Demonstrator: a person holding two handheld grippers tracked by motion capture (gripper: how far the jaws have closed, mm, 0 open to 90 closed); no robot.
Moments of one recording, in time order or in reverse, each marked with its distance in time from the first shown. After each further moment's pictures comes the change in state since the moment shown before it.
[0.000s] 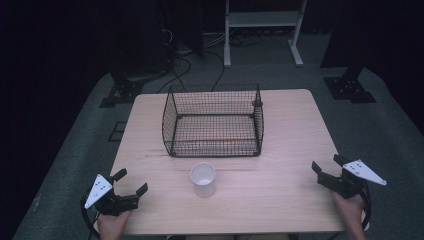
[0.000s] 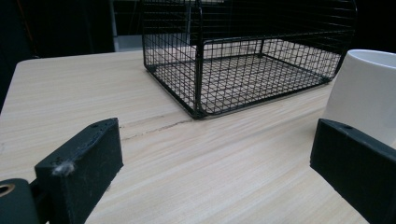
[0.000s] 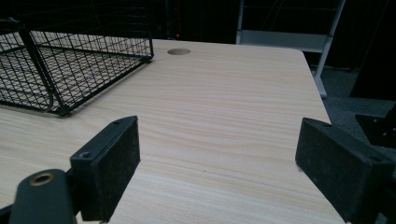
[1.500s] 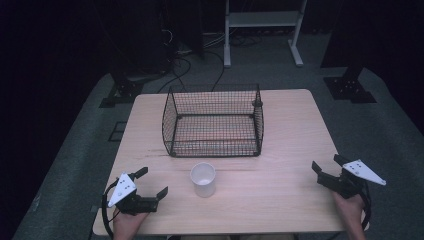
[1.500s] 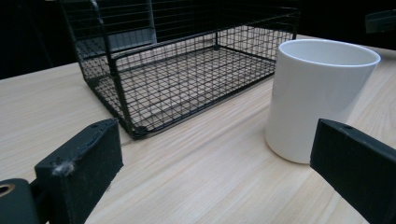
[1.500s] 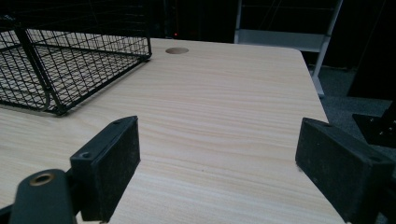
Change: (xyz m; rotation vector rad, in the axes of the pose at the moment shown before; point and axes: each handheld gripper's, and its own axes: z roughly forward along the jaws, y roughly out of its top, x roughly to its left) left arm -0.047 0.015 0.031 0.049 -0.142 0.129; right arm 0.000 0.000 0.000 0.005 -0.011 -0.003
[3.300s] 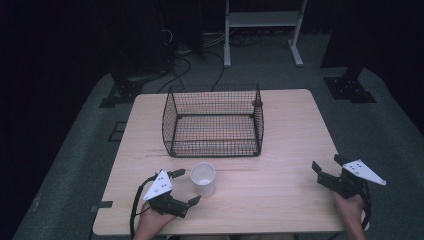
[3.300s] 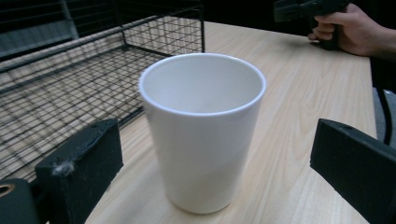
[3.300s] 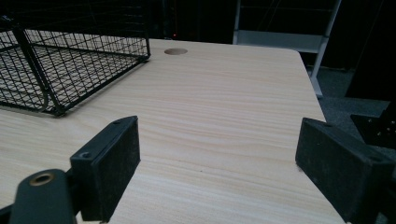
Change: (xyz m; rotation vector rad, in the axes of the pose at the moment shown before) left arm -0.051 0.026 0.057 0.062 -0.275 0.074; right arm 0.000 0.000 0.000 -0.003 -0.003 -0.001
